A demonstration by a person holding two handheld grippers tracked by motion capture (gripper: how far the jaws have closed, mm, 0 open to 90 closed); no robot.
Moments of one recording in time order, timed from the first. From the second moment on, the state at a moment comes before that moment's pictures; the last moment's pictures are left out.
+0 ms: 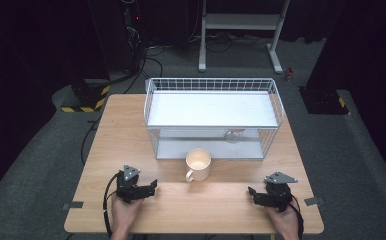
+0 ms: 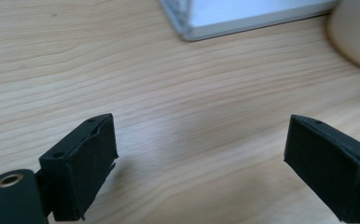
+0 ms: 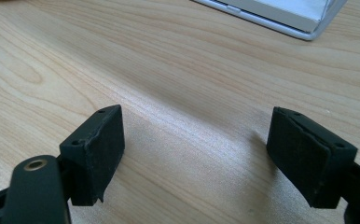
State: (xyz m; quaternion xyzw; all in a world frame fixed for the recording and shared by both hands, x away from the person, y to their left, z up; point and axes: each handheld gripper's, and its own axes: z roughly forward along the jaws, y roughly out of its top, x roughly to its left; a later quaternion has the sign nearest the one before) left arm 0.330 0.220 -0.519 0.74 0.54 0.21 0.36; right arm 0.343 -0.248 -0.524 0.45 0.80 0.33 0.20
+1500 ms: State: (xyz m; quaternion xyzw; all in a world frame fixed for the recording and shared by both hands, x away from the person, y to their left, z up) left arm 0.348 0.102 -0.496 0.80 0.41 0.20 0.38; right arm 0.344 -0.247 -0.524 0.45 0.80 0.33 0.20
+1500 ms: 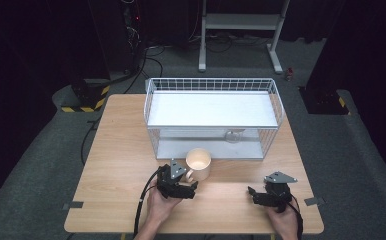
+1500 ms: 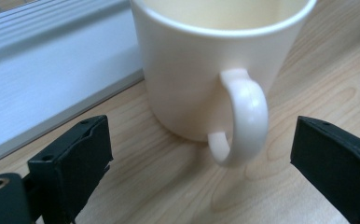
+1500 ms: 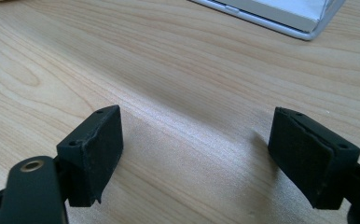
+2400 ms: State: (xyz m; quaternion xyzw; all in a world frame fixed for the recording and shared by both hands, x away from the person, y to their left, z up) left arm 0.376 0.077 -0.500 0.79 0.42 0.20 0.39; right arm 0.344 -0.247 -0.524 0.45 0.80 0.33 0.20
